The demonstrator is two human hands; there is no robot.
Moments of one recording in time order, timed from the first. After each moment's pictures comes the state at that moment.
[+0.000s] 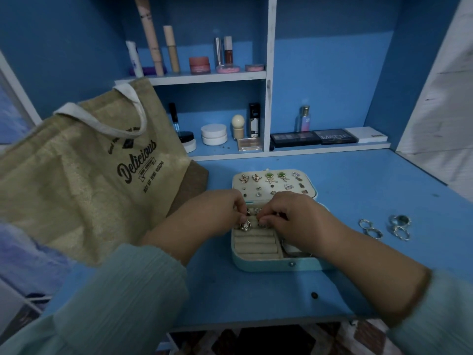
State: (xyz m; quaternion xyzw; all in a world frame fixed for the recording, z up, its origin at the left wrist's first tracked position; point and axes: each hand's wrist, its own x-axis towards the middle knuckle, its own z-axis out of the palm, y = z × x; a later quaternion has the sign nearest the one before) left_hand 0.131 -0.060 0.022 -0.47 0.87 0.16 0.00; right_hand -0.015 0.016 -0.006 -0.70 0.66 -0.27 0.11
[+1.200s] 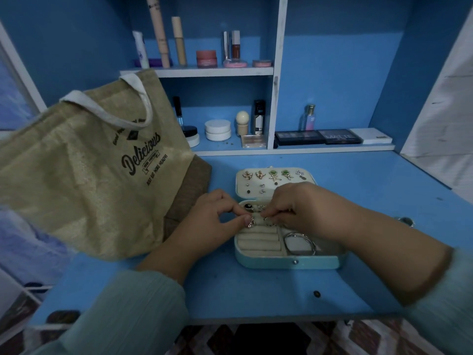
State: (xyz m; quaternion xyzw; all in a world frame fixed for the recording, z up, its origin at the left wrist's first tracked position) left_hand 0.160 -0.066 -0.038 -0.33 0.85 0.28 -0.31; right_hand -0.023 0.014 0.020 -0.77 0.61 -0.14 0.10
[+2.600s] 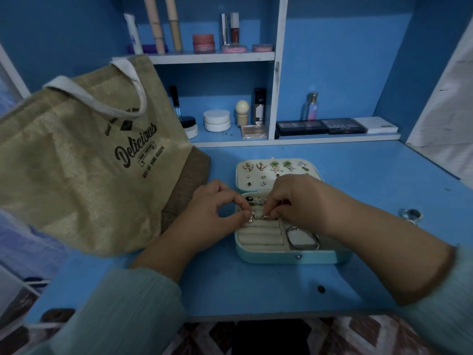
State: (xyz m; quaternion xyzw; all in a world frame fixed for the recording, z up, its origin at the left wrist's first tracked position) left_hand 0.162 -0.062 -0.031 -0.35 0.85 0.28 -0.27; right_hand -0.014 0.008 0.019 -0.73 0.66 -0.13 0.14
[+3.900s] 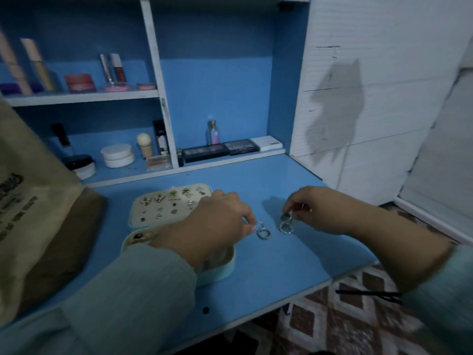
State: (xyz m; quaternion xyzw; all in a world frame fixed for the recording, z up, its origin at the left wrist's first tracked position) left_hand -0.011 -0.007 0.013 -0.25 0.97 0.05 -0.04; right_hand -0.180 0.109 0.017 -0.59 0.79 -0.12 0.07
